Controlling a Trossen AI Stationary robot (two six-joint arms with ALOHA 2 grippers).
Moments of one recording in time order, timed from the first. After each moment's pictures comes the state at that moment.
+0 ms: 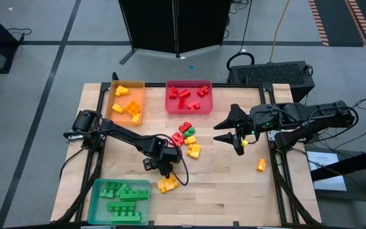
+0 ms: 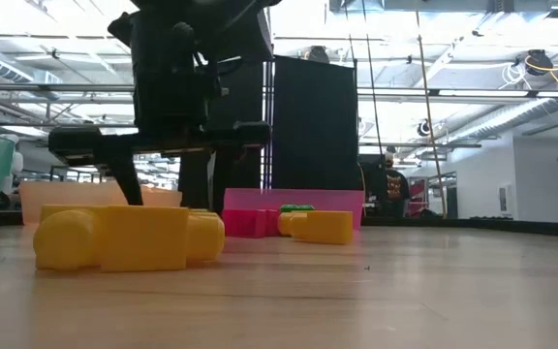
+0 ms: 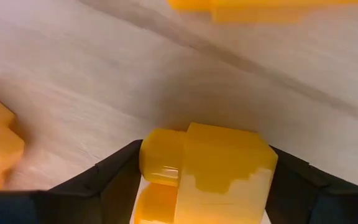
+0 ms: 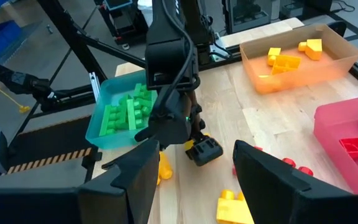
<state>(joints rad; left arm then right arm) -0.21 1.91 1.15 -0.61 0.03 1.00 0.18 1.11 1.24 -0.56 0.10 0.38</state>
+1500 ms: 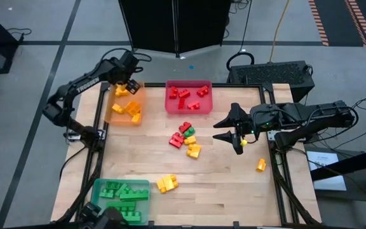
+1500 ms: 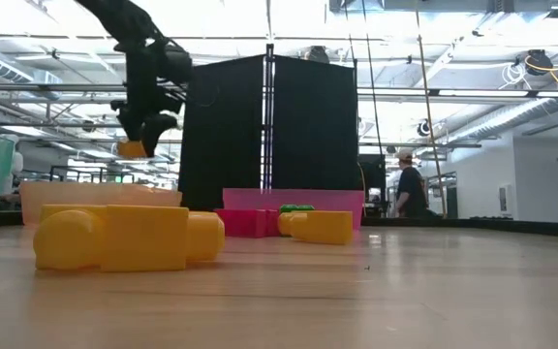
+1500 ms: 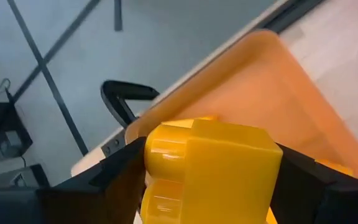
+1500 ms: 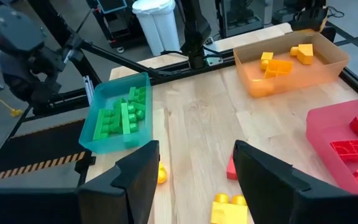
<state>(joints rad) 0.93 1.49 1.23 -0.95 -0.36 0.09 0.18 1.11 1.24 -0.55 0.13 0.37</state>
